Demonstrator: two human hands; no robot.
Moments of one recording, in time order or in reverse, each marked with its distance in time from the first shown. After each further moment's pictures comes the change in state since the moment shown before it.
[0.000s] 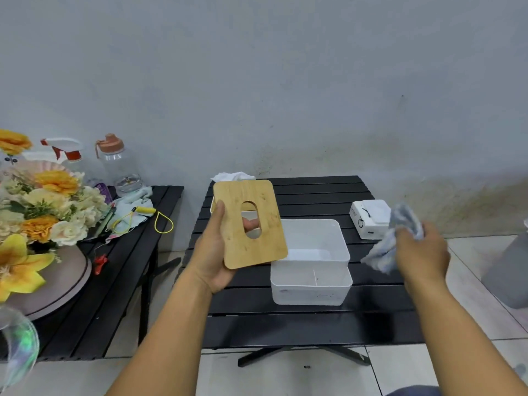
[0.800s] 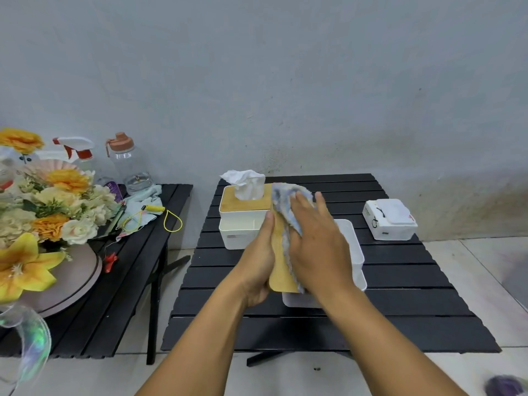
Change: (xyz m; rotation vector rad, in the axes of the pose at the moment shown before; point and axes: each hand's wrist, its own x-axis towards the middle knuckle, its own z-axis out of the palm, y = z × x) left_hand 0.002 -0.027 0.039 0.122 -0.080 -0.107; right_hand -0.117 -0.069 0.088 -0.228 -0.378 -0.745
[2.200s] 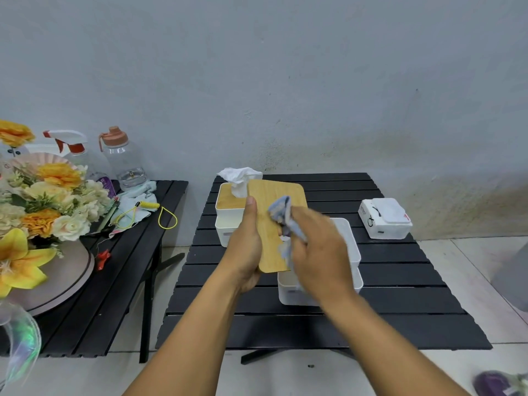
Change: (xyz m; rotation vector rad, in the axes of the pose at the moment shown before) left_hand 0.001 0.015 -0.006 0.018 0.171 0.077; right_hand -0.012 0.015 0.005 0.151 0.127 -0.102
